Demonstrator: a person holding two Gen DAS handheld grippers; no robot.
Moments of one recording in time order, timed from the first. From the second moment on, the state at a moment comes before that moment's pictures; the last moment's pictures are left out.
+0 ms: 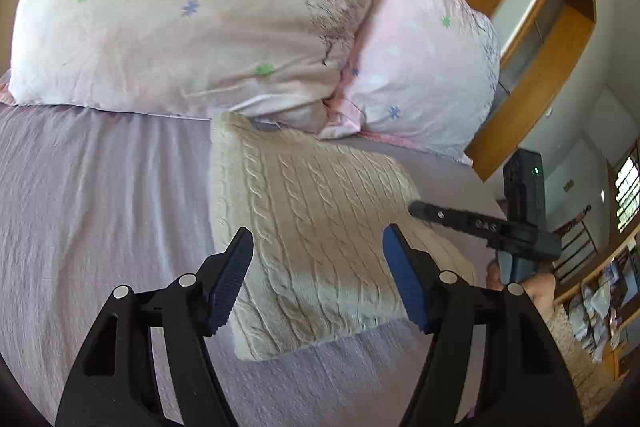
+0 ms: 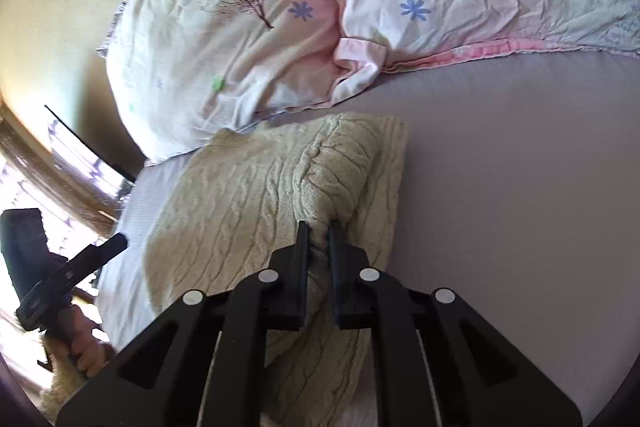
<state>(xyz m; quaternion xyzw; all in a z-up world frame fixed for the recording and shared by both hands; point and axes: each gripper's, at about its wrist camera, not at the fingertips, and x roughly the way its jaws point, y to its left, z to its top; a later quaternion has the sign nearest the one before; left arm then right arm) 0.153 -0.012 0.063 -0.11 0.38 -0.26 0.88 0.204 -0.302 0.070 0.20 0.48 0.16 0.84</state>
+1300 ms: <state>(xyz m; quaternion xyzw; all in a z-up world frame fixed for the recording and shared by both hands) 0.082 -0.024 -0.009 0.03 0.50 -0.04 0.86 0.053 -0.220 0.053 0.01 0.52 0.01 0.86</state>
